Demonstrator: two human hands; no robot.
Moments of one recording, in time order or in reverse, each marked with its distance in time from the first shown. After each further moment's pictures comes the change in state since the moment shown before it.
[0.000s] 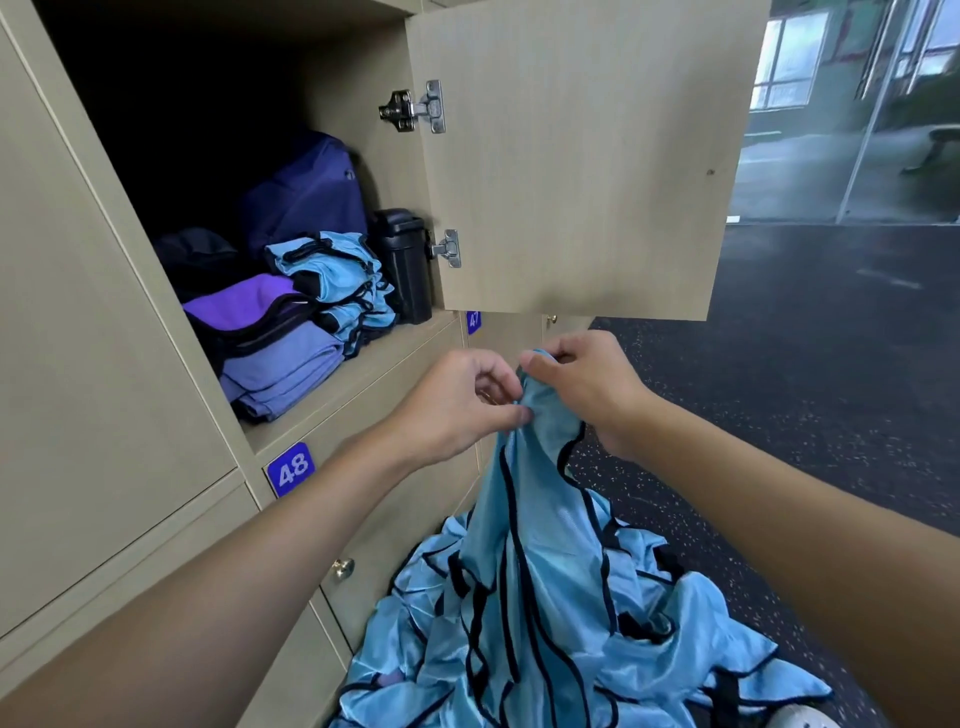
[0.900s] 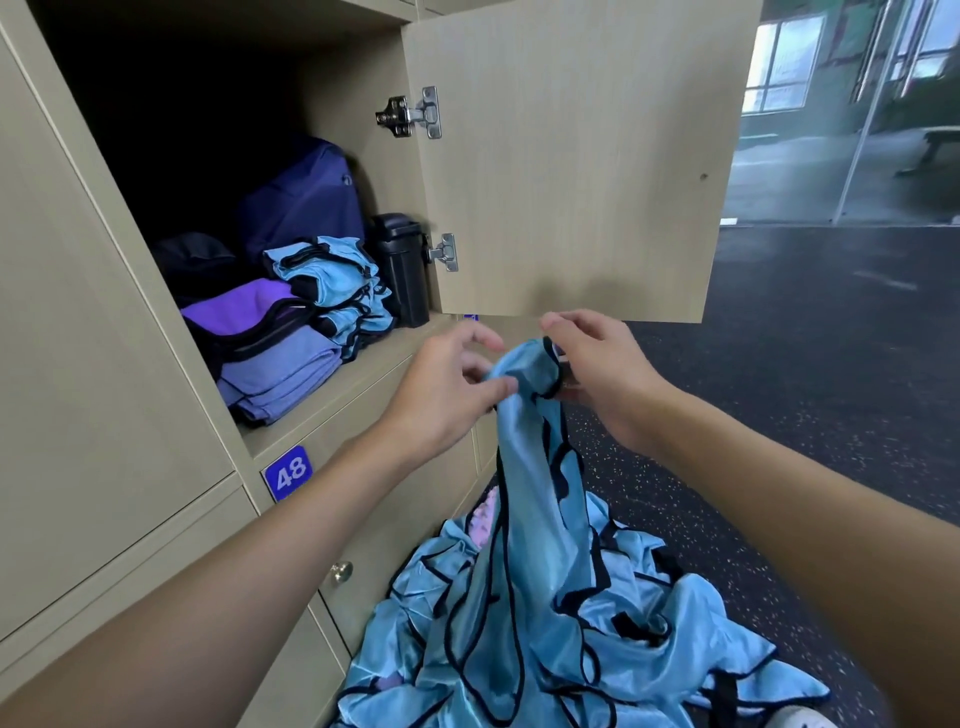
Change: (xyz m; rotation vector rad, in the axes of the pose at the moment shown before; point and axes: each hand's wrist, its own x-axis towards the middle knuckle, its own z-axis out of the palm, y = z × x) left_hand -0.001 0.009 -0.002 -0.030 0.176 0.027; right_hand -0.001 -0.011 -0.014 0.193 -0.003 0.062
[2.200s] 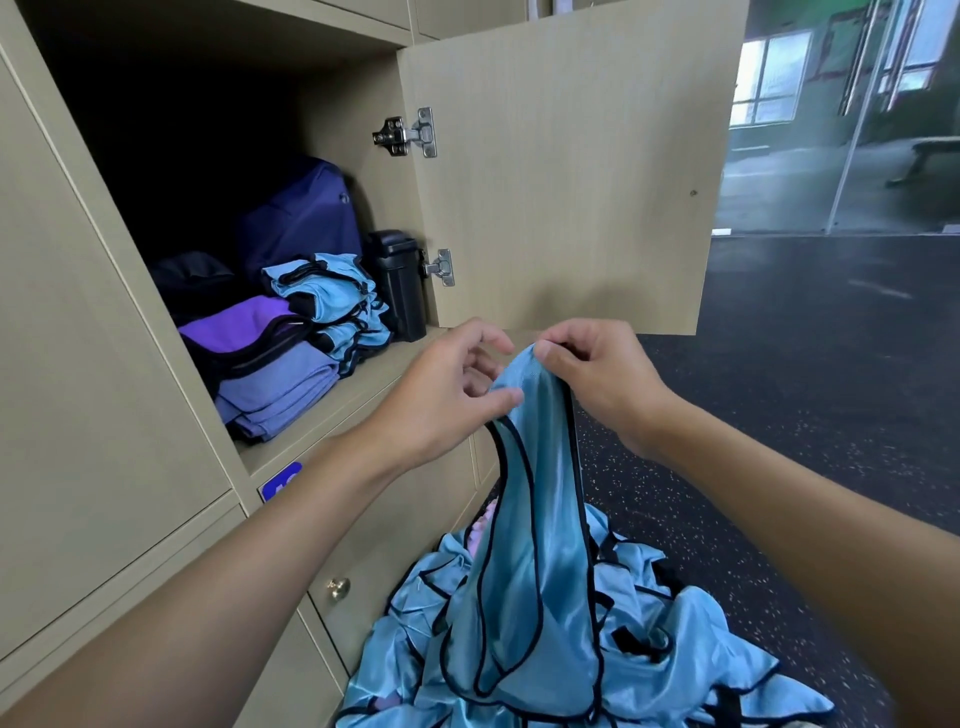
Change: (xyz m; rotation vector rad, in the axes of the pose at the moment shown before) left_hand 0.001 0.014 -0.010 0.034 -0.107 0.175; right_hand 0.001 0.001 -0.013 -0.213 -0.041 -0.275
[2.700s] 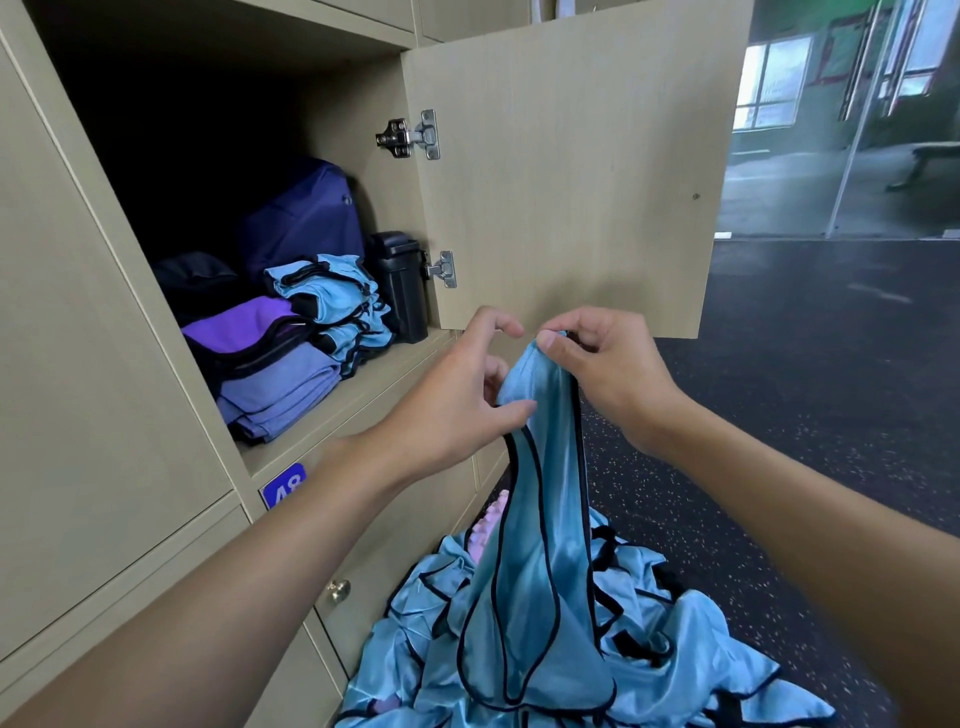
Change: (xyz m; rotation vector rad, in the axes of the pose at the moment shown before) left_hand -0.004 0.011 0.003 0.032 -0.079 0.000; right_hand 0.001 -0.008 -0.002 0.078 0.065 -0.079
